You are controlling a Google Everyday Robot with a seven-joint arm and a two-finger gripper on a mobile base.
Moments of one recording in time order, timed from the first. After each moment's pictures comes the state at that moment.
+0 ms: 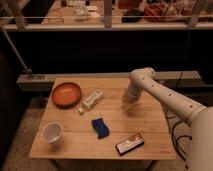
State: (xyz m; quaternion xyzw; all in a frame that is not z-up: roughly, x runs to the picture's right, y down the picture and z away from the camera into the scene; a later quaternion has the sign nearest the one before) arm 0.148 0.097 0.880 -0.29 -0.16 -0.12 0.94
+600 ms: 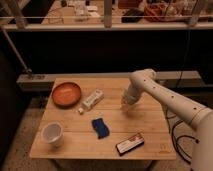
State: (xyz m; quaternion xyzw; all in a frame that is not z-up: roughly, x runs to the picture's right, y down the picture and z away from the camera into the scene) arm 0.140 0.105 0.869 -0.28 -0.17 -0.14 0.93
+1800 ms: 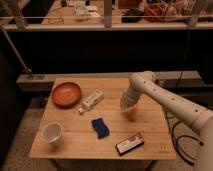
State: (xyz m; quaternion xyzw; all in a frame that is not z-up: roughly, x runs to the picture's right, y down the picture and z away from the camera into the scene) arm 0.118 0.113 0.856 -0.28 -0.21 -0.17 0.92
